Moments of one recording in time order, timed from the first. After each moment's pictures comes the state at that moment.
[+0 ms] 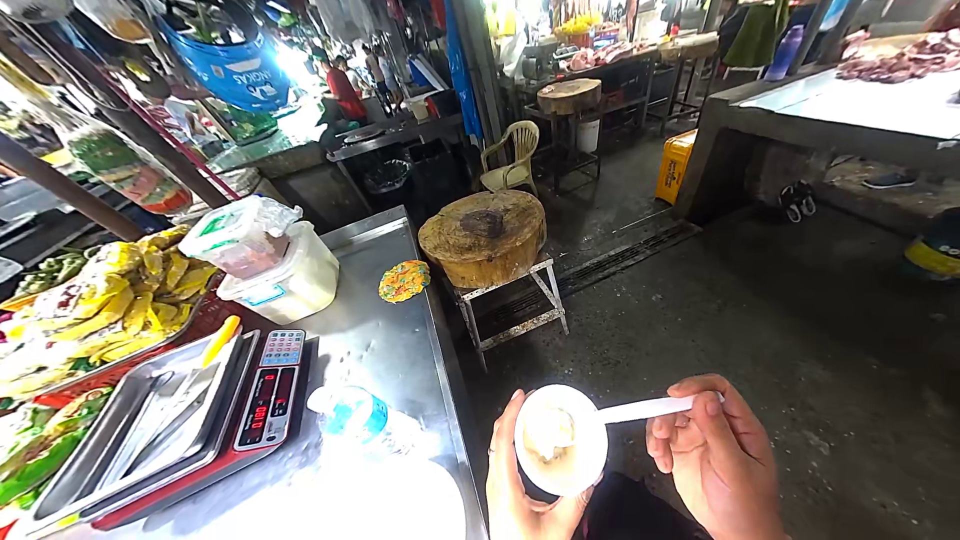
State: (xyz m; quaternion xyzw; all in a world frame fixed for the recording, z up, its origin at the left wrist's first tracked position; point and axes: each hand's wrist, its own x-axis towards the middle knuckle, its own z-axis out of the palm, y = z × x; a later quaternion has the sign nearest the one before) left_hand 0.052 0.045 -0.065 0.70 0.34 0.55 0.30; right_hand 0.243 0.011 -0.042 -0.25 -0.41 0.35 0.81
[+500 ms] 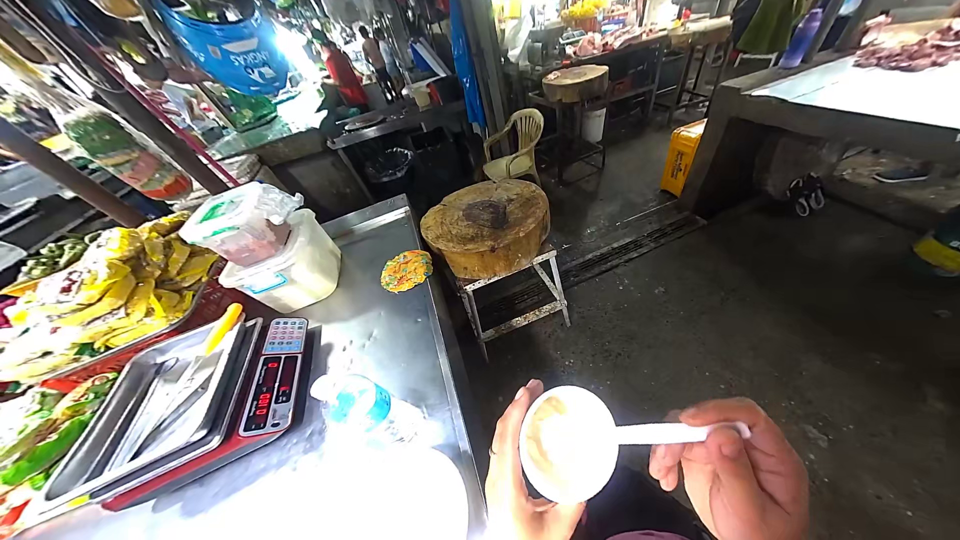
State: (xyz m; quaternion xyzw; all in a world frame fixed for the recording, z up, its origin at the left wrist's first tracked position) left_hand 0.045 0.052 -0.065 0.72 0.27 0.57 0.28; right_hand 0.240 -0.002 -0.041 -0.28 -0.52 0.26 0.76
